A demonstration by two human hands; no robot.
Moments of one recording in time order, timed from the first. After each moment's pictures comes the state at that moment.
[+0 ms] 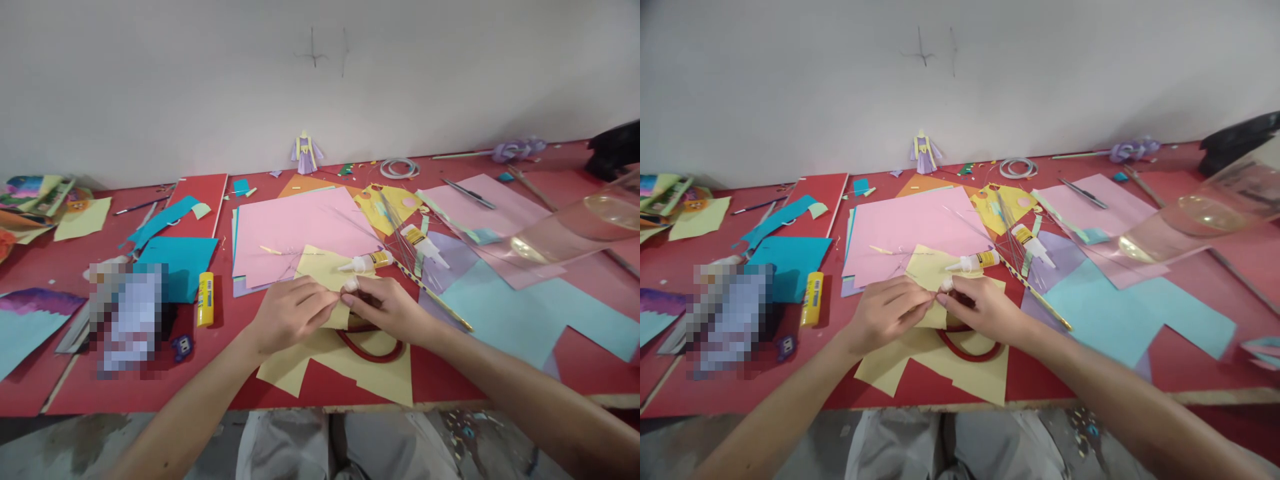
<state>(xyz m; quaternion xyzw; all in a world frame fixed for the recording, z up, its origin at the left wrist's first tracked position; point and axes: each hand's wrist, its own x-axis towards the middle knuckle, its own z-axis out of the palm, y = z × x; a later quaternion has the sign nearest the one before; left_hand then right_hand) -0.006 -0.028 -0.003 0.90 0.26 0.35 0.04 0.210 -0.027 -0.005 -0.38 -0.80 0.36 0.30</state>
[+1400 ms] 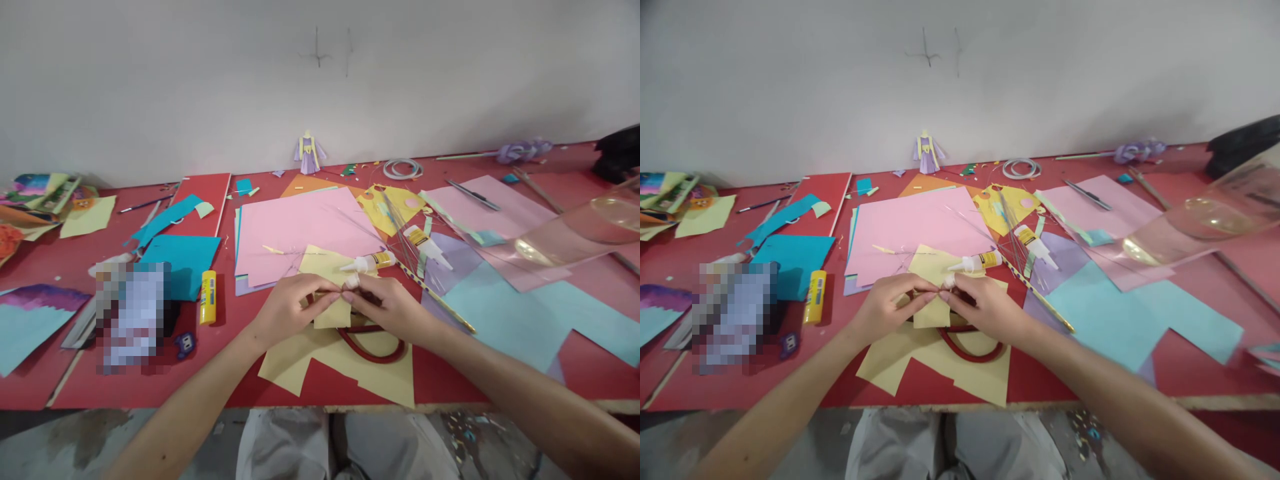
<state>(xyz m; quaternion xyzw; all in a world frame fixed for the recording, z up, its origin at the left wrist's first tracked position) -0.004 -0.025 0.003 0.81 0.37 0.33 0.32 0.210 -0.026 -0.005 -0.41 -0.80 0.35 0.27</state>
